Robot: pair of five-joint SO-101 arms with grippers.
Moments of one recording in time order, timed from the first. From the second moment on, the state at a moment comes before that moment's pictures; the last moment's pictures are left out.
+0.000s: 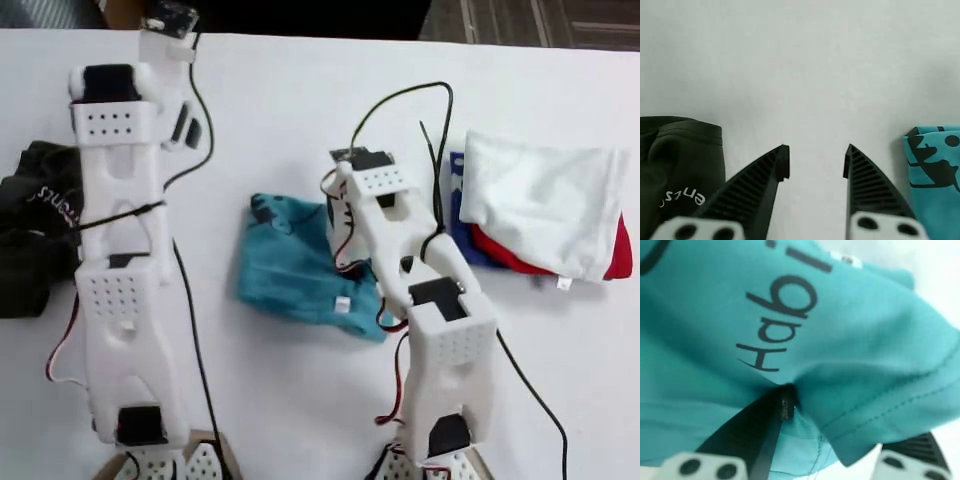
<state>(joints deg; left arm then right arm) -12.2 44.7 -71.4 101.4 -16.9 -18.9 33.2 -2.7 85.5 -0.6</state>
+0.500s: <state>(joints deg) -20.2 34.6 -71.4 101.4 -16.9 -18.5 42.9 -15.8 92.0 14.4</state>
